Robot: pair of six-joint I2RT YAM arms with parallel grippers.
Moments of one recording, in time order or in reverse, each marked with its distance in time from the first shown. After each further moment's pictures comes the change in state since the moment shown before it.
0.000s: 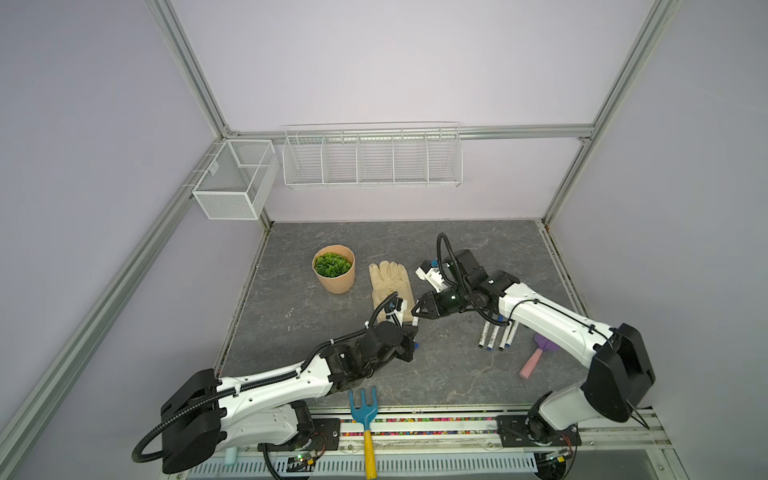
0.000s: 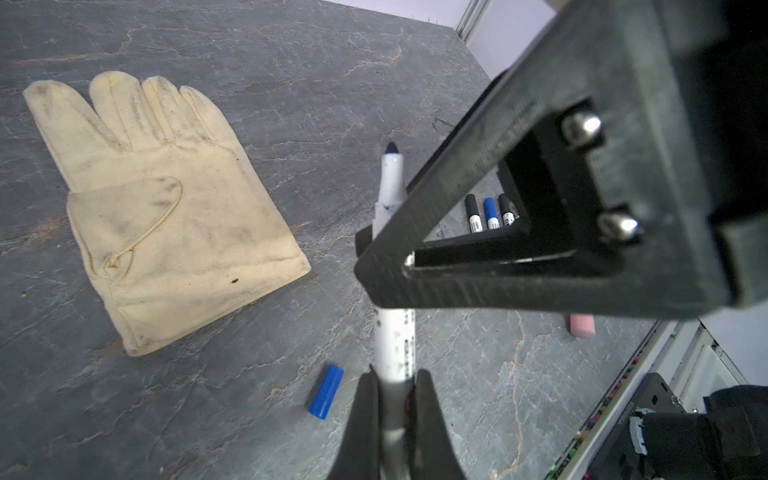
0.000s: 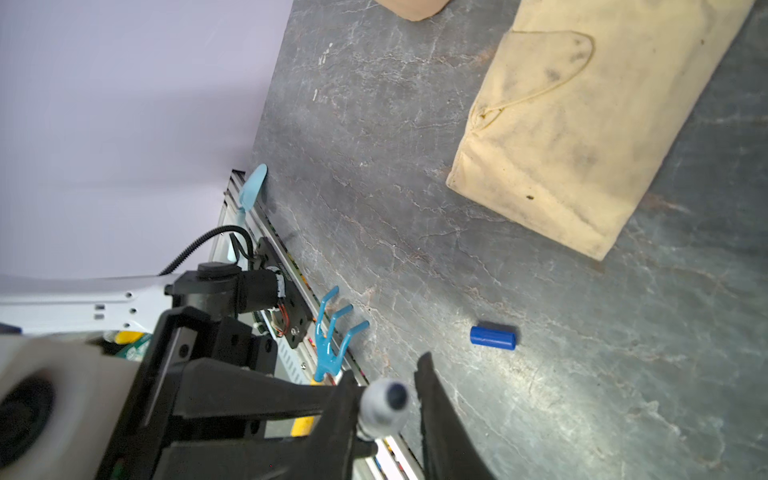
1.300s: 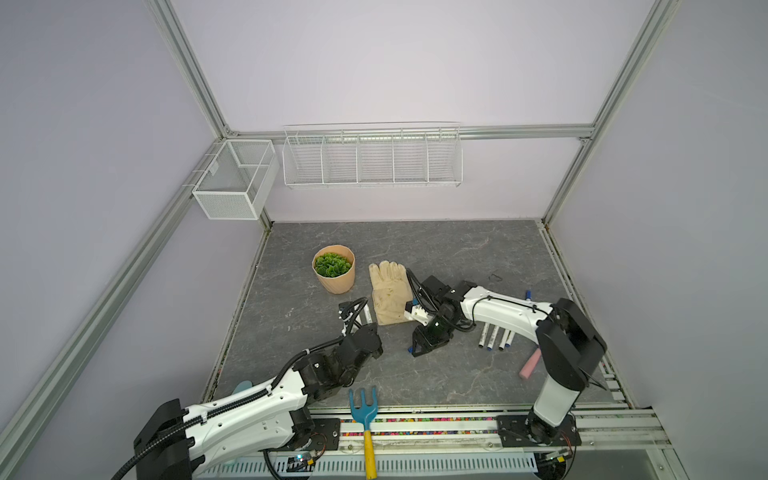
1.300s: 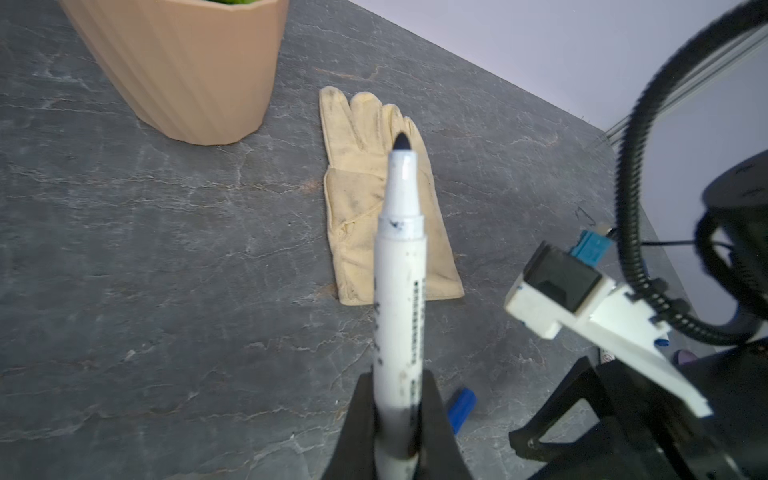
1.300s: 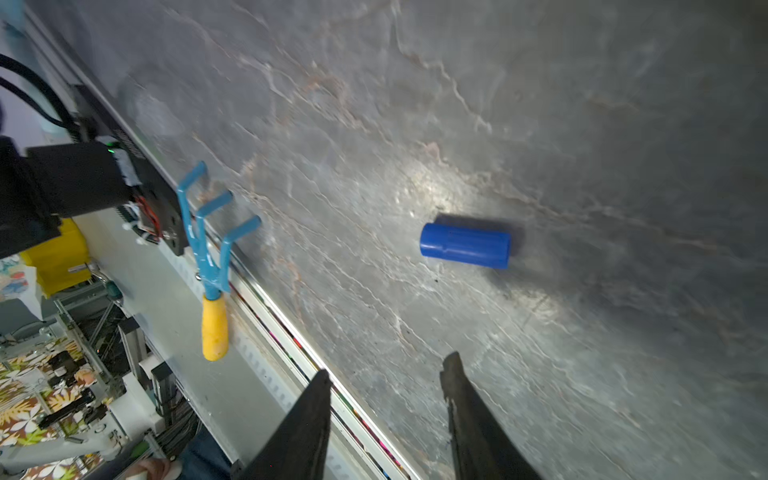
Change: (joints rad) left arm 0.091 -0.249 -0.142 -0.236 -0.286 -0.292; right arm 0.124 0.294 0.021 -0.272 0.108 -0.187
